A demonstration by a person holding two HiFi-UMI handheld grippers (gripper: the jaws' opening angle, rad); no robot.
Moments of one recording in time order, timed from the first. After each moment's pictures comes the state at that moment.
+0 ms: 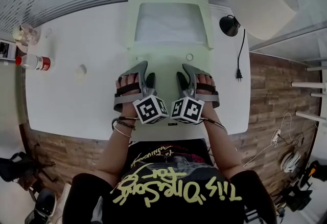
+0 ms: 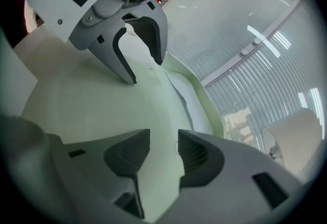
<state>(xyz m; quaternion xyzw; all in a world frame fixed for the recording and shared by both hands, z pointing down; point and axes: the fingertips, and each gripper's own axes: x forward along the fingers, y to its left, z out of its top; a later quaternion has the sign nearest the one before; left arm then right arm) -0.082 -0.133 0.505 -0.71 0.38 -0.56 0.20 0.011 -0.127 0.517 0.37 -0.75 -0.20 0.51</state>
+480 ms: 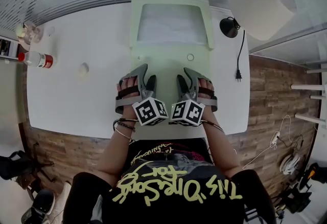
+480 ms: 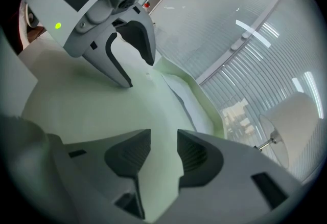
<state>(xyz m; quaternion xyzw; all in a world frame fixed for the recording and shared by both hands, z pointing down) -0.083 -0.121 0.503 -0.73 0.40 -0.53 0.17 0.013 -0.115 0.515 0.40 -0.77 -0.16 0.48</state>
